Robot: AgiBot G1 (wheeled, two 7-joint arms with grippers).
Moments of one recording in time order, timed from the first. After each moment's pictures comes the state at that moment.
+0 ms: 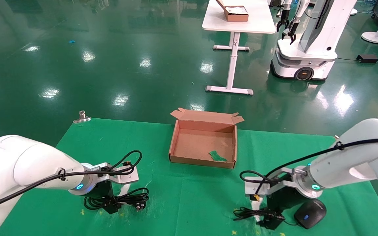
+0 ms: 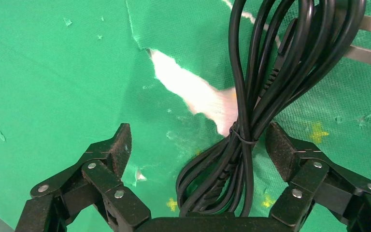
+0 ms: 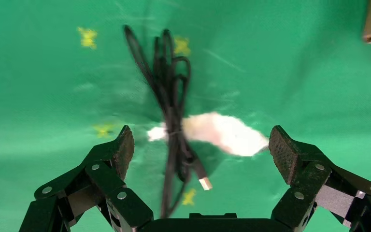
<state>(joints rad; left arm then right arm) -1.53 1.19 0.88 -0.81 2.35 1.17 -0.60 1.64 -1.22 -0.79 0.37 -1.97 -1.24 -0.02</state>
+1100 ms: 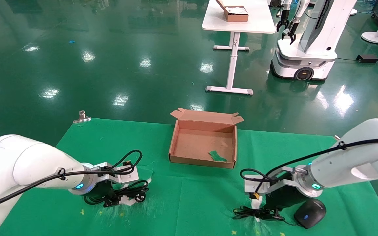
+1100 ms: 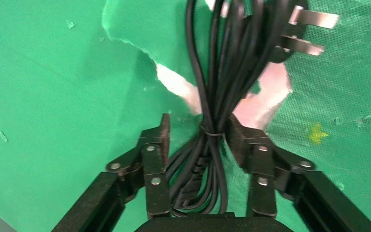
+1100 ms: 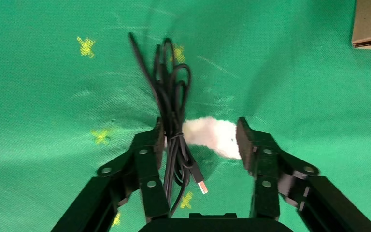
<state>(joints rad) -1.53 1.19 0.88 -0.81 2.35 1.17 -0.60 1.64 -1.22 -0.79 0.34 -1.96 -1.24 -0.04</state>
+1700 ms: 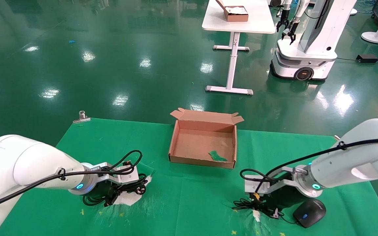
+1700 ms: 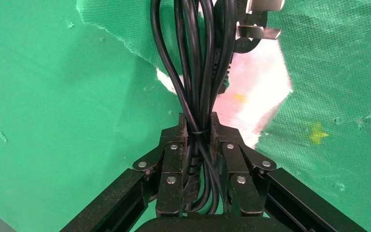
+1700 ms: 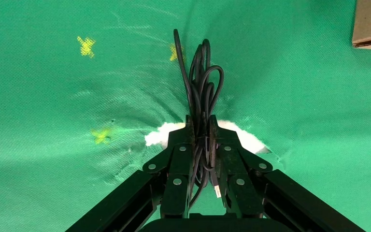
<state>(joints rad) -1.53 1.19 0.88 -0.81 2.35 1.17 -0.60 1.64 -1.22 -0.79 0.35 -1.96 -1.24 -0.03</state>
